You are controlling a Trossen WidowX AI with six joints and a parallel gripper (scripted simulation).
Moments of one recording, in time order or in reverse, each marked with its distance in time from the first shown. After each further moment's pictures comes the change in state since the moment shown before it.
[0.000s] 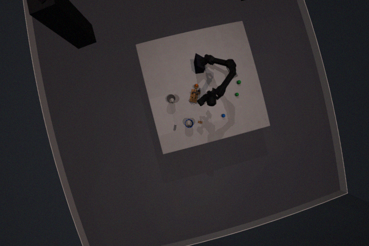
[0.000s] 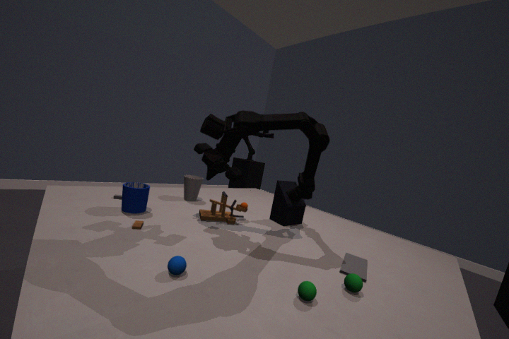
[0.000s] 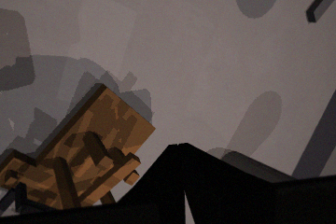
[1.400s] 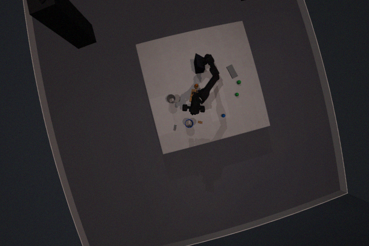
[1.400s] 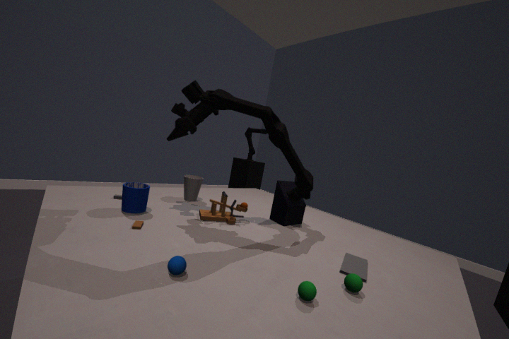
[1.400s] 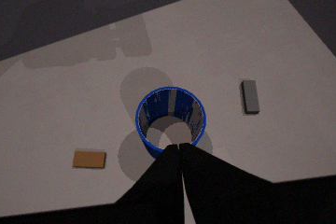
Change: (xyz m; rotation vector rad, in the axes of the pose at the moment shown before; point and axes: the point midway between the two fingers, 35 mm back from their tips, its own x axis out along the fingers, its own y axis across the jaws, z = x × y) arm -0.037 -0.195 0.020 0.880 -0.600 0.180
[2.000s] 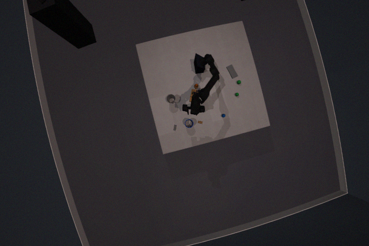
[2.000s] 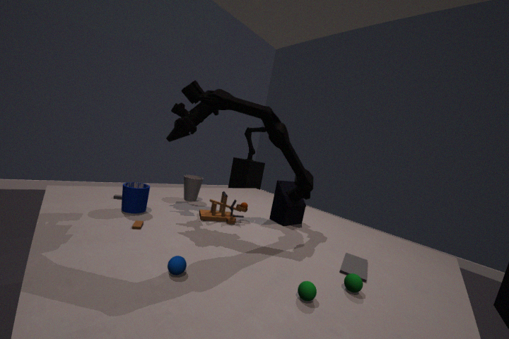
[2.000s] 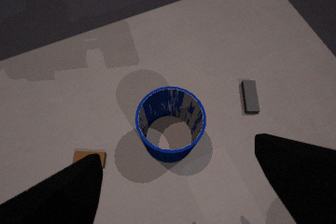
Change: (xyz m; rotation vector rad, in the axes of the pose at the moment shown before) arm 0.000 0.000 0.000 0.000 0.000 0.000
